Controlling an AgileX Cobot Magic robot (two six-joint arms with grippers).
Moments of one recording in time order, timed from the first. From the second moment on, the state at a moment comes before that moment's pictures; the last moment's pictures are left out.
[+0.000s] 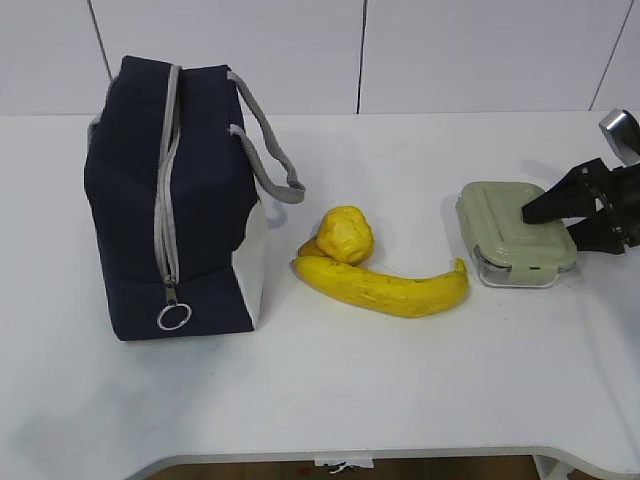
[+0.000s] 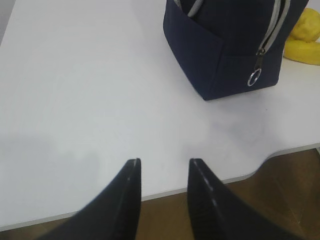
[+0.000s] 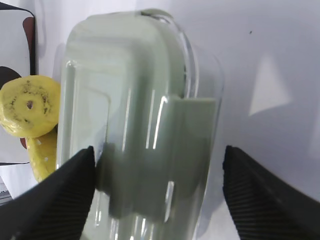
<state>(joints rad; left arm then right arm) -0.12 0.01 -0.53 -0.05 1.11 0.03 -0.40 2.21 -1.49 1.00 1.19 -0.93</state>
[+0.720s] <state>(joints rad) -0.12 0.01 -0.53 -0.05 1.11 0.03 -0.40 2.21 -1.49 1.03 1.20 -0.91</state>
